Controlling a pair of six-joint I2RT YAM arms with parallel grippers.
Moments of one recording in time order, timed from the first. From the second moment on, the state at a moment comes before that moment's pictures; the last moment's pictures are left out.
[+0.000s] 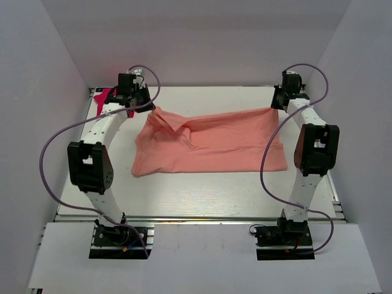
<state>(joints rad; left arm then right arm) -0.14 1.85 1.63 -0.46 0.19 -0.31 -0.01 2.04 1.67 -0.33 0.06 0.12</state>
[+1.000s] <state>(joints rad) -0.13 1.20 0.85 -0.39 0.21 -0.50 -0.01 1.78 1.37 -0.25 0.04 0.07</state>
